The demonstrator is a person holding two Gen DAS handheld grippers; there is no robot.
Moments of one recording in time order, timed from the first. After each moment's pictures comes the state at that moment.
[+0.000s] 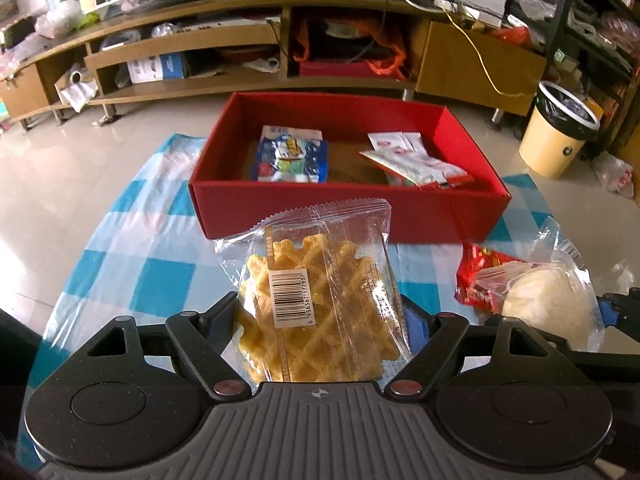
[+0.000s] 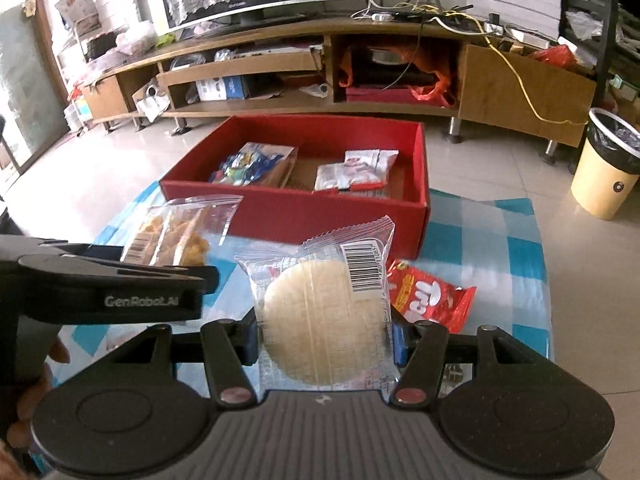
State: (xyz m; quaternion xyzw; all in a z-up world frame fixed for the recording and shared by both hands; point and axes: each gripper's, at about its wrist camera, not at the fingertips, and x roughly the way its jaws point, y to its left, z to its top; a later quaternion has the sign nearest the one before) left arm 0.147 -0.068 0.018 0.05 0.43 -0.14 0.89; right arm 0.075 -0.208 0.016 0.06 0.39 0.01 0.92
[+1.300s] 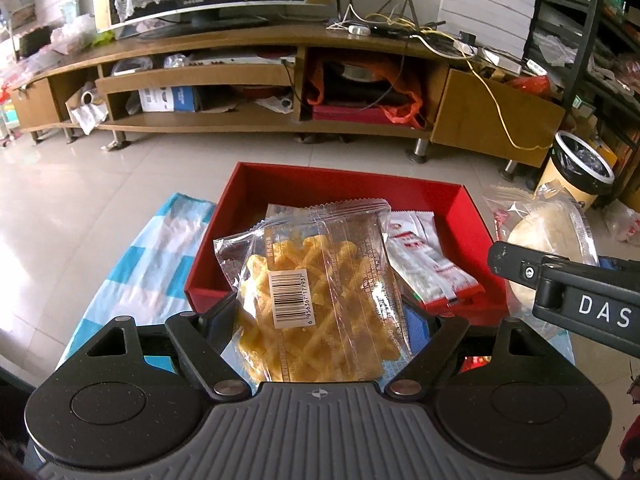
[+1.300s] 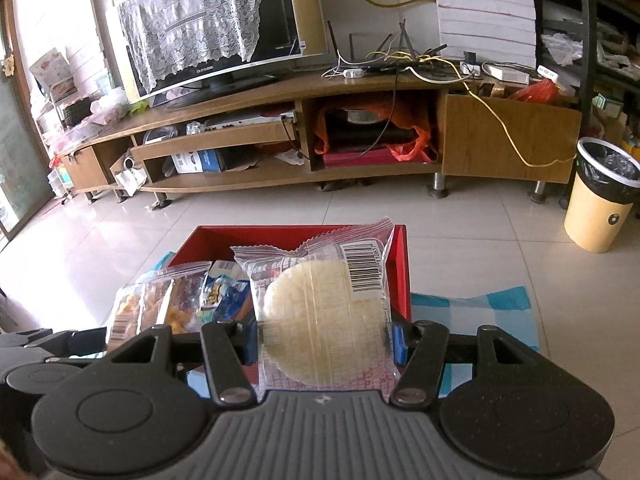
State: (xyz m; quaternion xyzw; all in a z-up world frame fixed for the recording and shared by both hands) left arm 0.206 -0.085 0.049 0.03 0.40 -0.12 0.91; right arm 0.151 -0.237 0.064 0.10 0.32 -0.02 0.94
